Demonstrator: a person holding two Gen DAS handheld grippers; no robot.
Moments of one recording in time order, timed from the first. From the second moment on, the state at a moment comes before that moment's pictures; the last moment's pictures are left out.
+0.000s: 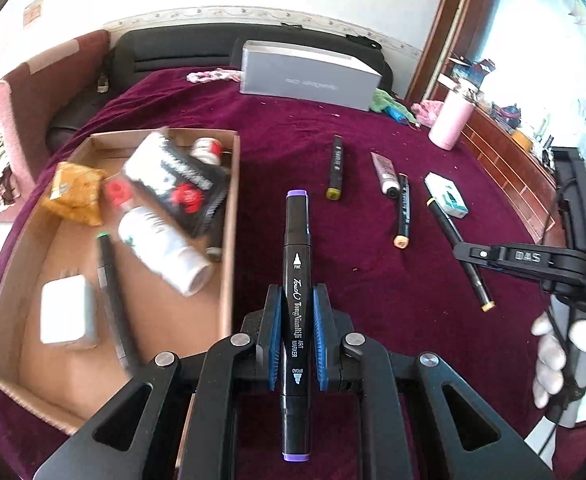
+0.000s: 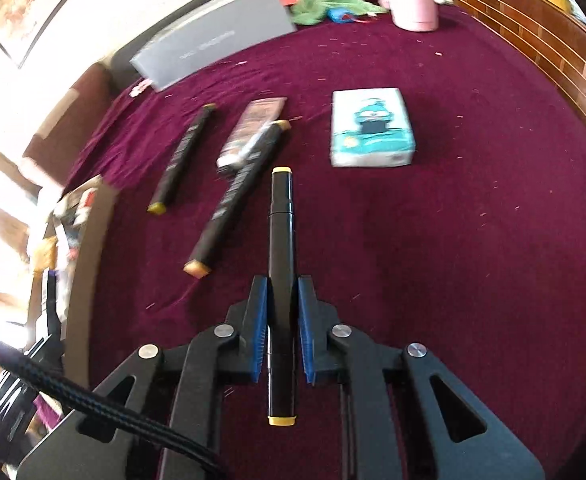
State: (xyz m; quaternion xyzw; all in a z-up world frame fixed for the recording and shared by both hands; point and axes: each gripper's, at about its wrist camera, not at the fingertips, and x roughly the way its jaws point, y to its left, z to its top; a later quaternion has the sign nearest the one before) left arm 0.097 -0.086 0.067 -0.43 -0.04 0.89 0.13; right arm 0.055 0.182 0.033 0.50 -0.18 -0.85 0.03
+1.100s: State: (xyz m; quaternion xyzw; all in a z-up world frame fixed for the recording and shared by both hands) left arm 0.048 -0.269 0.045 -0.46 -0.06 0.89 0.00; right arm 0.040 -0.100 0.035 0.54 -0.08 -0.79 0.27
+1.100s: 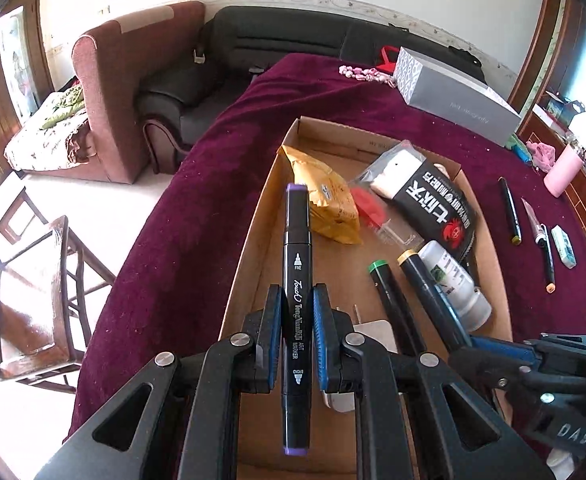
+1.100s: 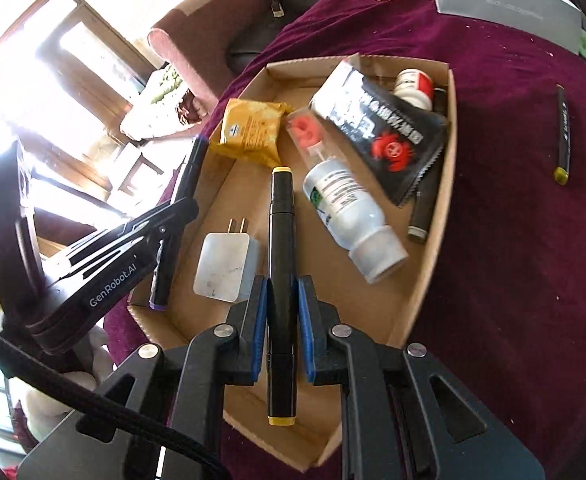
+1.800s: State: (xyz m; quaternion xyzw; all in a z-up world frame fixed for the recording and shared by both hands) left arm 0.042 -0.280 0.036 -0.46 -0.09 0.88 0.01; right arm 0.039 -0.112 0.024 0.54 -0.03 -0.81 0.23
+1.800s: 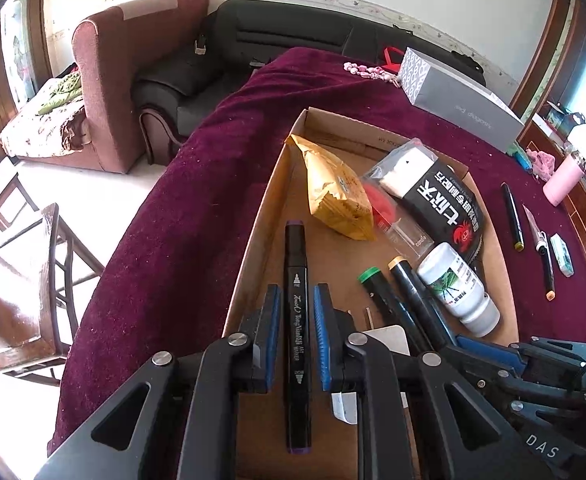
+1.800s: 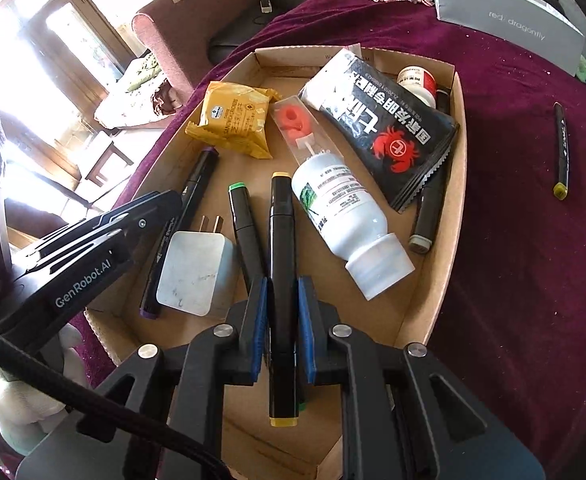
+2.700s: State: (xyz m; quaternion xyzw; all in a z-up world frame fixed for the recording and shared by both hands) left arm 0.083 -0.240 0.094 -0.40 -0.08 0.91 0.03; right arm 0.098 -0.083 0.087 0.39 0.06 -0.89 0.21
